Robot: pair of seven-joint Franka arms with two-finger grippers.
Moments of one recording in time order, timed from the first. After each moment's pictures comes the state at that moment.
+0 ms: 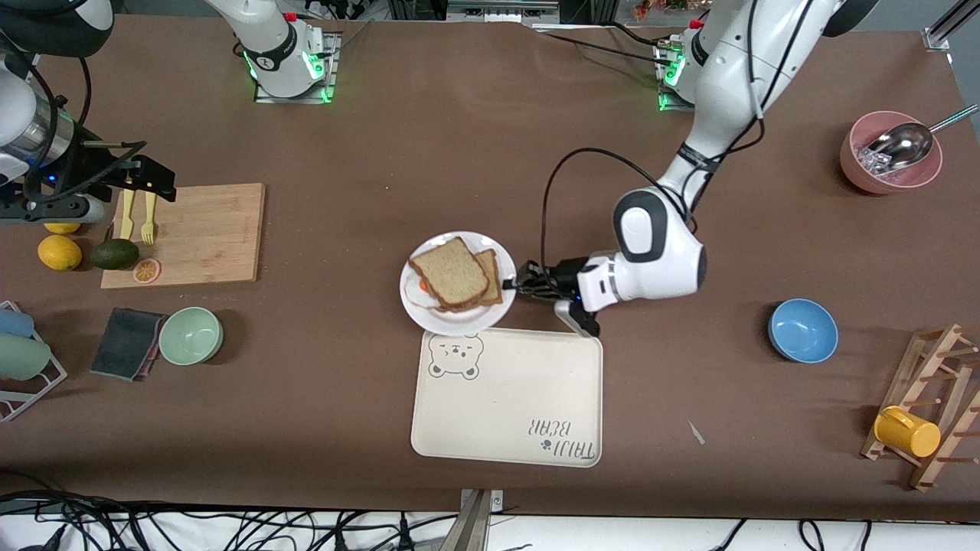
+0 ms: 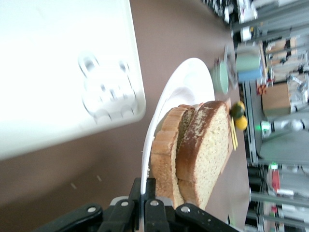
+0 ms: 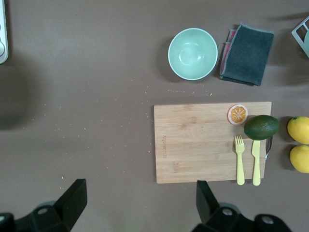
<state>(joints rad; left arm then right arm) -0.22 0.72 -0.25 -1.61 -1.20 2.32 0.68 0.00 0.01 0.05 -1.71 -0.04 1.65 0.03</state>
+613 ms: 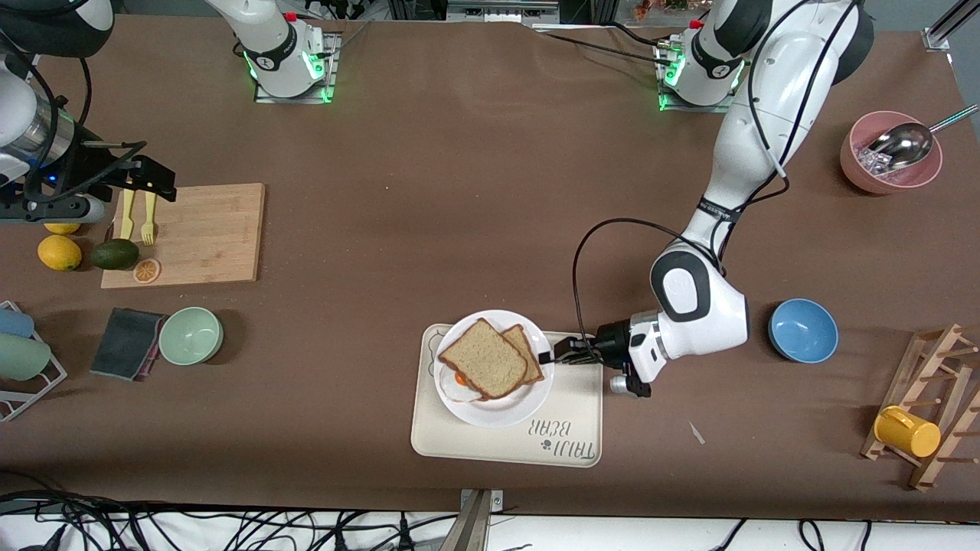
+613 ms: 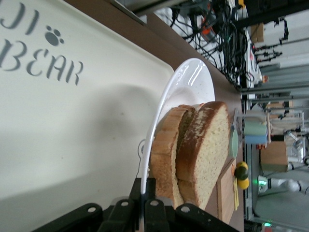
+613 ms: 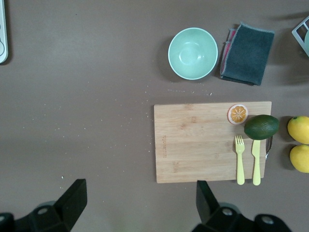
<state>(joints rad) -0.19 0.96 -0.19 -1.27 -1.20 2.32 0.49 0.00 0.01 0.05 -1.71 -0.04 1.64 0.03</state>
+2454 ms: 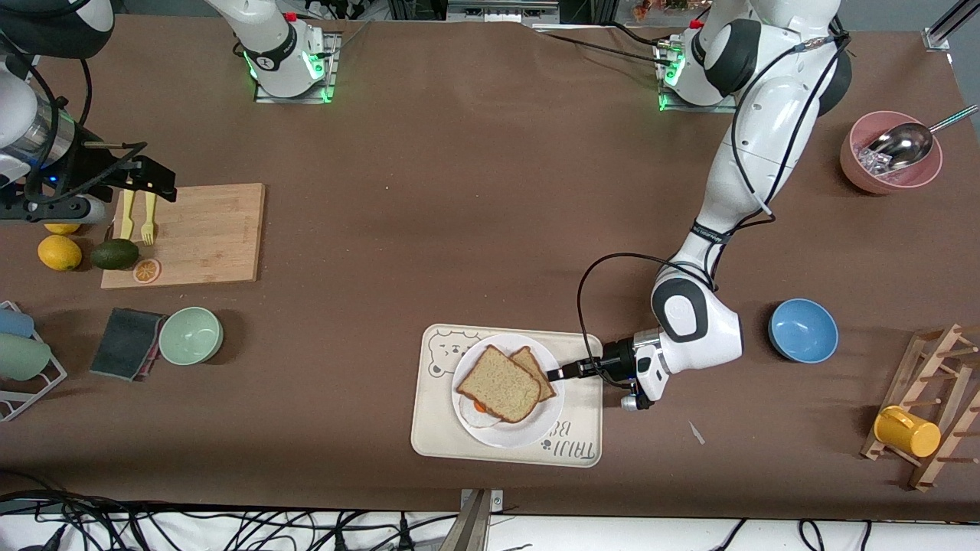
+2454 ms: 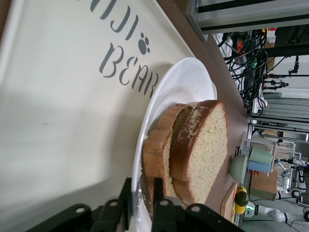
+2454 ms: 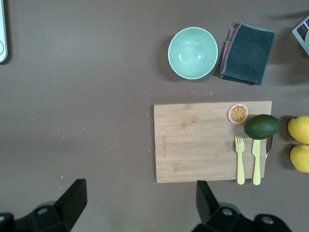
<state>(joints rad) -0.16 1.11 -0.19 -1.18 -1.24 2.32 0.43 0.00 0.01 0.05 -1.71 -0.04 1.64 0.03</state>
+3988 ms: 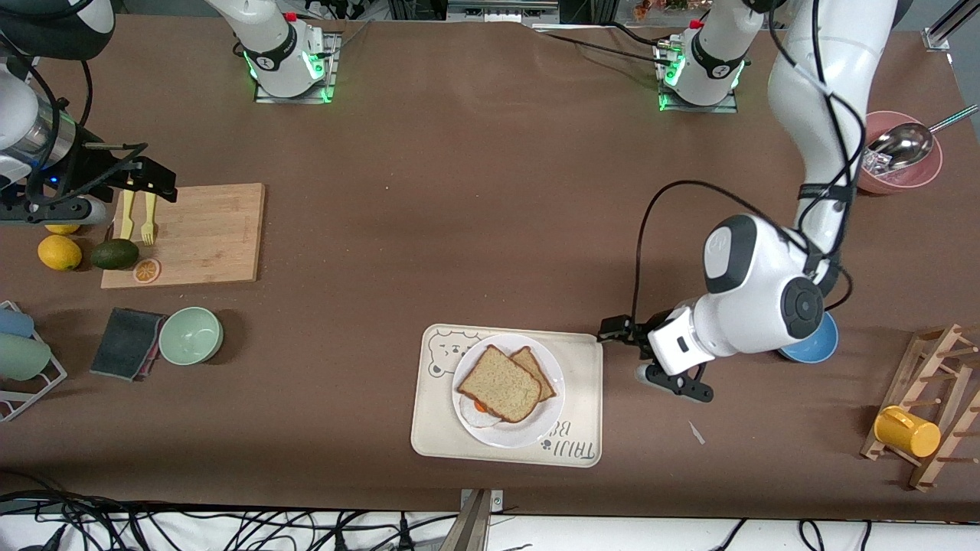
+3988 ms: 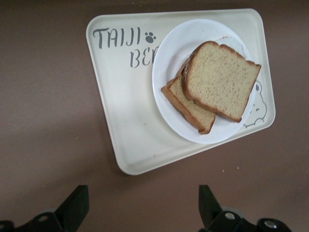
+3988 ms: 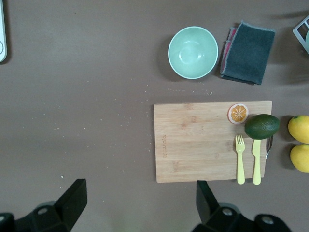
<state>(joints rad) -0.14 0.70 -0.18 -1.27 -0.24 1.99 0.11 0.00 0.01 0.05 -1.71 -0.04 1.64 0.03</state>
